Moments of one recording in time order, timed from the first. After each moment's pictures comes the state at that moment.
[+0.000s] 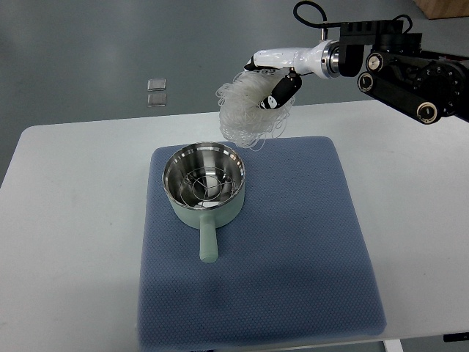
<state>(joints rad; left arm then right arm) -0.10 0.00 -0.03 -0.12 0.02 -0.02 0.17 1.39 -0.29 0.14 0.81 -1.23 0.32 0.22</state>
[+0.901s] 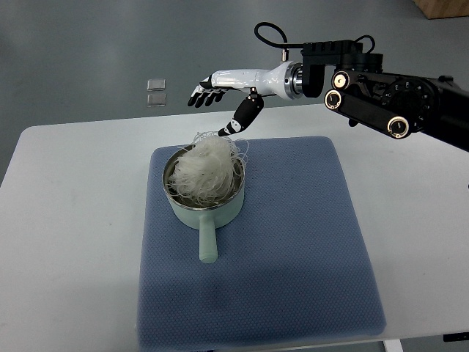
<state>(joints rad) -0.11 0.00 -0.03 -0.12 0.02 -0.02 0.17 1.33 -0.23 0.18 0.85 -1.11 0.31 0.22</state>
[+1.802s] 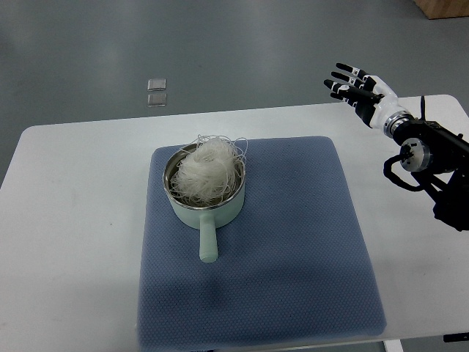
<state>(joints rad) -0.11 0.00 -0.05 -0.12 0.02 -0.02 0.17 0.81 -0.28 0.75 0.67 -0.27 0.01 0.15</state>
